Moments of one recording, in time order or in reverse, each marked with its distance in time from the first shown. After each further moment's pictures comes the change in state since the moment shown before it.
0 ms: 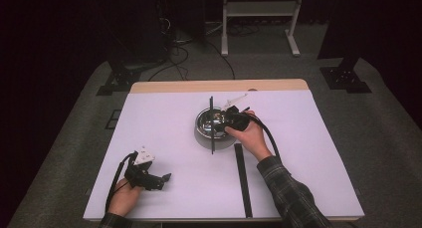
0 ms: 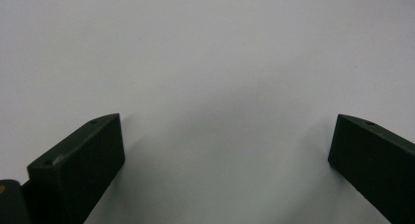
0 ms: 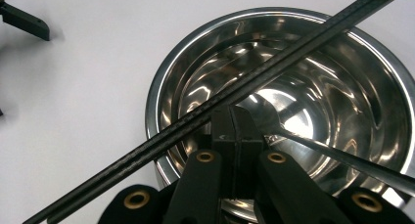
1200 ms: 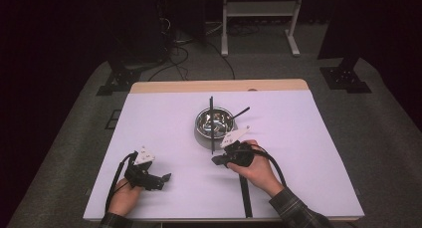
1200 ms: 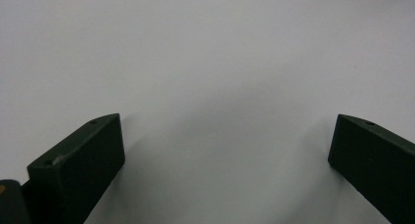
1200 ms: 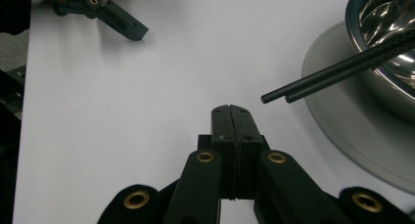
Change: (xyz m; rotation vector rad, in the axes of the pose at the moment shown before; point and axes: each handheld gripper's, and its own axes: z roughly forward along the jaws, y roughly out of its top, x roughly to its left) left arm 0.000 0.000 0.000 -0.002 0.000 -0.001; right arm 0.089 -0.052 -0.029 0.011 0.111 -0.142
